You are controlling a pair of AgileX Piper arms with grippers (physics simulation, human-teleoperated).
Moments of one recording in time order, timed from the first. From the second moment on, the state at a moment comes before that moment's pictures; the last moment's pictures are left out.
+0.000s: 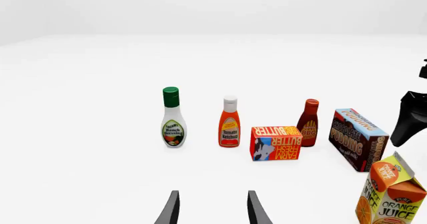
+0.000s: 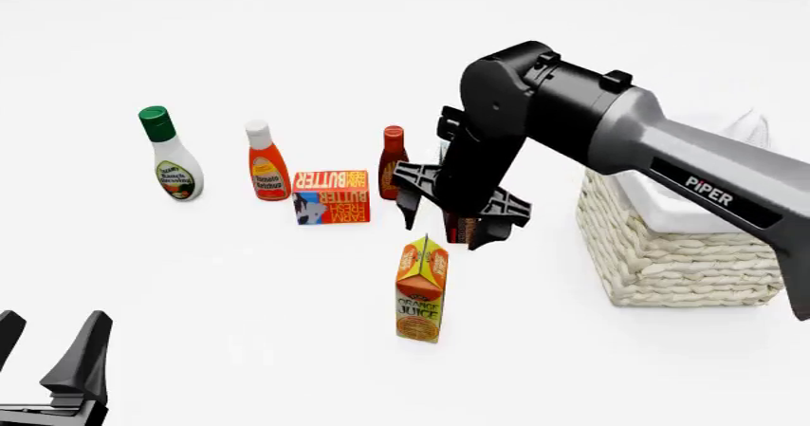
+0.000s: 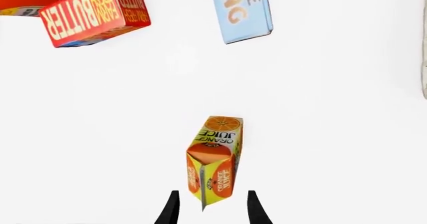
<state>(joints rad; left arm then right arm) 0.00 0.01 -0.01 0.00 0.00 0.66 1.81 -1.67 1.22 0.90</state>
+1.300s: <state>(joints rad) 0.00 0.01 -0.01 0.00 0.00 0.70 1.89 -1.71 1.22 0.85</state>
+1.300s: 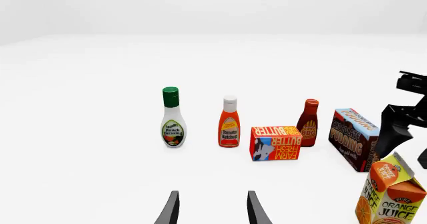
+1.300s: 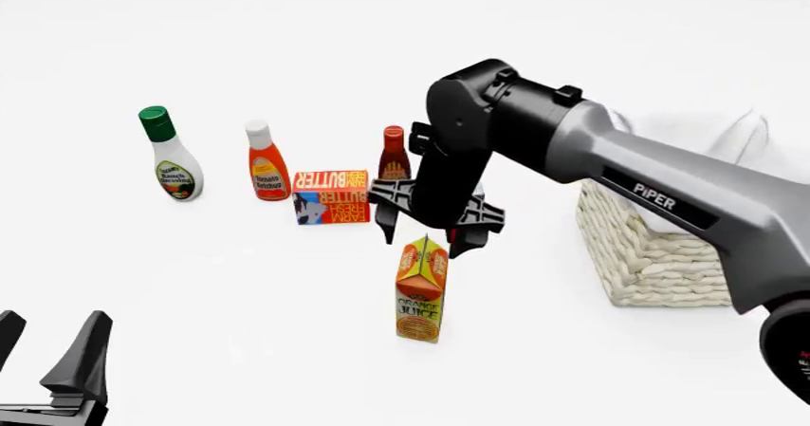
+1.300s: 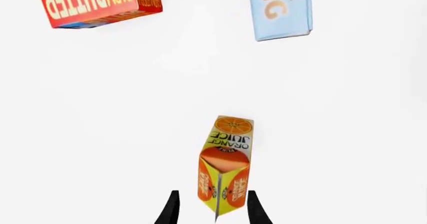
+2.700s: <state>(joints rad) 0.00 0.01 -0.01 0.00 0.00 0.68 1.95 -1.72 1.22 0.77</state>
